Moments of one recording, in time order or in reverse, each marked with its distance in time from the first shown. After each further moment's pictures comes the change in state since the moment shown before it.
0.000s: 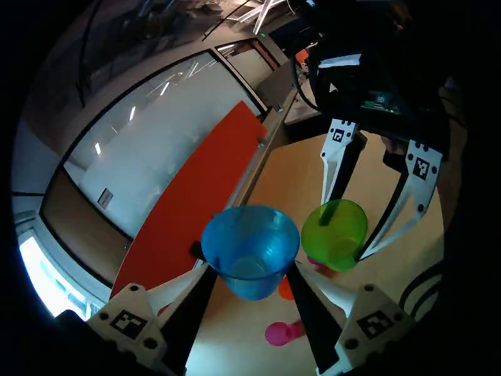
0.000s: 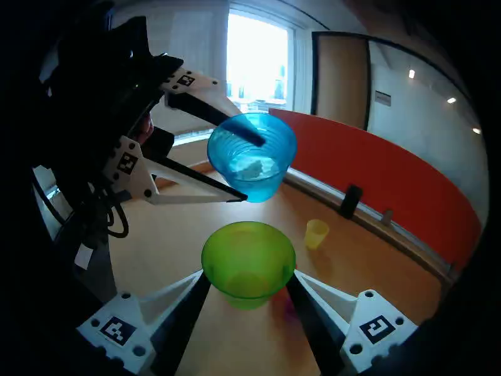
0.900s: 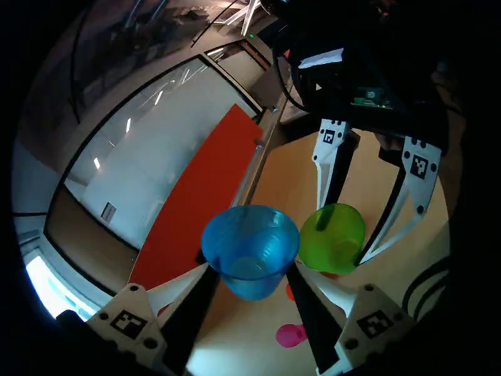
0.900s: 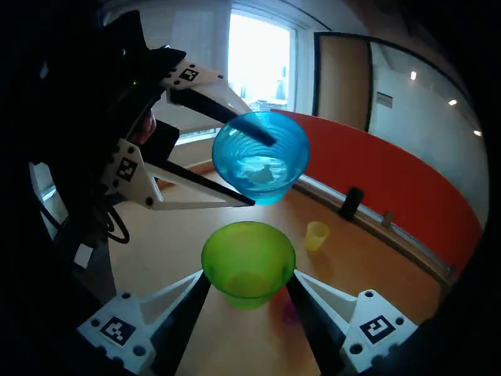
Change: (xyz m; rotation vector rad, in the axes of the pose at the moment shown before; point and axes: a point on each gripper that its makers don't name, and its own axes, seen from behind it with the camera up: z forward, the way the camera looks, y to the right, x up) left arm 0.006 -0.001 0.008 0.011 0.009 0.088; right arm 0.003 0.001 0.003 0.005 -0.001 -0.010
